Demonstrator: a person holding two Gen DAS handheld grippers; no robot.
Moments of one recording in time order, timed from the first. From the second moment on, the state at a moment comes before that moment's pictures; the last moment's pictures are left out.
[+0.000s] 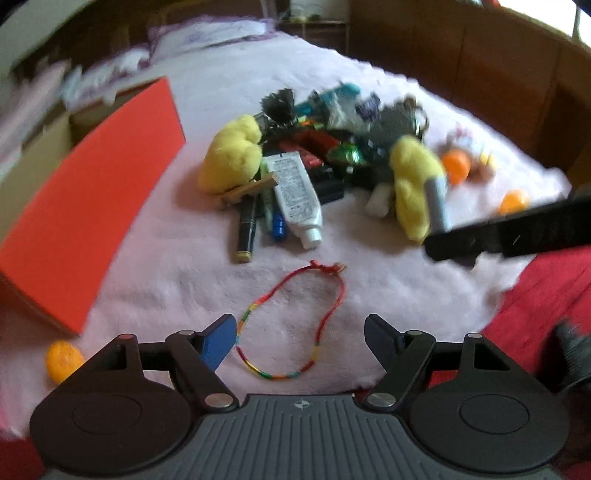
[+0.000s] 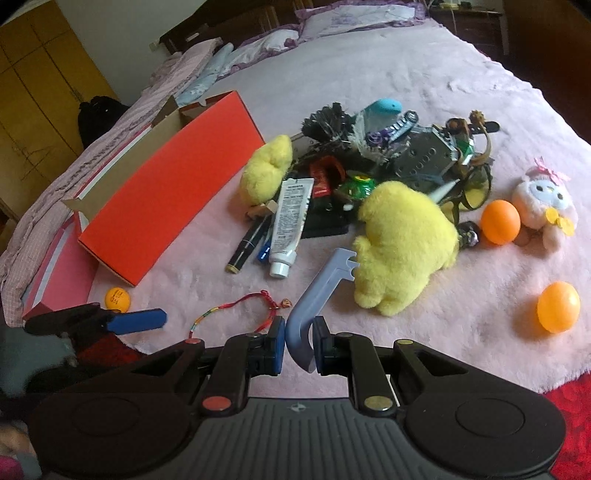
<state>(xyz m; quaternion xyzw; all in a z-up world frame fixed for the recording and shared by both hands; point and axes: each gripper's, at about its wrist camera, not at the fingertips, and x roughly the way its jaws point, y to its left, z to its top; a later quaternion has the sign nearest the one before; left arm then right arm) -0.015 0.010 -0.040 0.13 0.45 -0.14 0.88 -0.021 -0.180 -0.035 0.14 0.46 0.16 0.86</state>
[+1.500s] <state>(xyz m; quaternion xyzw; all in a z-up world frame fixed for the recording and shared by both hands) 0.008 0.048 0.032 0.02 0.40 -0.08 0.91 -0.014 -0.153 -0.010 0.10 0.43 0.23 0.87</state>
